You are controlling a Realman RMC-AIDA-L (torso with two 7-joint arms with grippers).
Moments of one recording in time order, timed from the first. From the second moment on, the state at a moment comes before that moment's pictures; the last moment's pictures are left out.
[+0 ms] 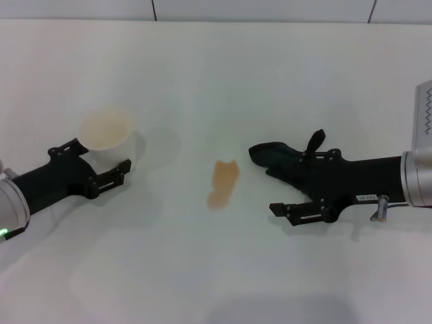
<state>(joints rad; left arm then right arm) -0.40 -2.08 0.78 0.42 1.72 1.10 -0.94 0.28 2.01 -1.51 -1.11 -1.73 -1.18 1.57</state>
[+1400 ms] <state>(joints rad) -0.14 -2.06 0.77 1.11 1.69 1.59 -1.22 0.29 2.01 -1.51 -1.13 -1.58 -1.21 1.57</state>
